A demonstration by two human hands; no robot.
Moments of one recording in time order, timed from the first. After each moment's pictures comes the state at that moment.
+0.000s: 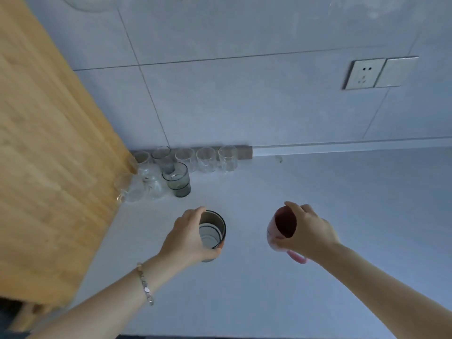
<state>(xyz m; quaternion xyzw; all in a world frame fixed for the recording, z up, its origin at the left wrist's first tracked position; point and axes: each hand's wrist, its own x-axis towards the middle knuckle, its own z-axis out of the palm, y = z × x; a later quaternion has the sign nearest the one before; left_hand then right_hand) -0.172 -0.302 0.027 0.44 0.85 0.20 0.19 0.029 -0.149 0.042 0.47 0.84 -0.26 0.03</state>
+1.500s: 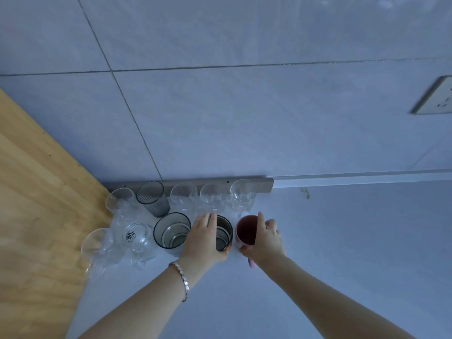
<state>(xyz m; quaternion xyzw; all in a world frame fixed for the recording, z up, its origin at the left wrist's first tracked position) -0.350 -0.127 -0.053 0.52 0.83 0.10 0.16 -0.223 -0.039 -0.056 0.52 0.79 -0.33 0.06</state>
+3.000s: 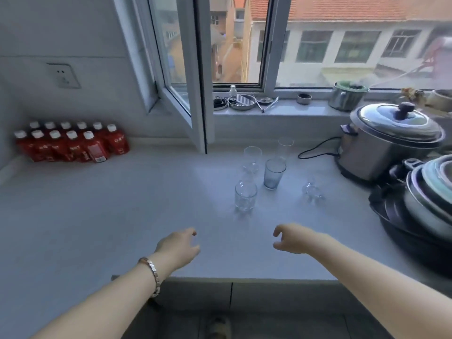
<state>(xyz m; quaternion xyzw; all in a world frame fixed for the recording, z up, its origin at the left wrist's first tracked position) 0.597 -0.076 0.006 0.90 0.35 -0.16 0.20 0.777 -0.271 0.021 0.89 0.32 -0.33 0.04</state>
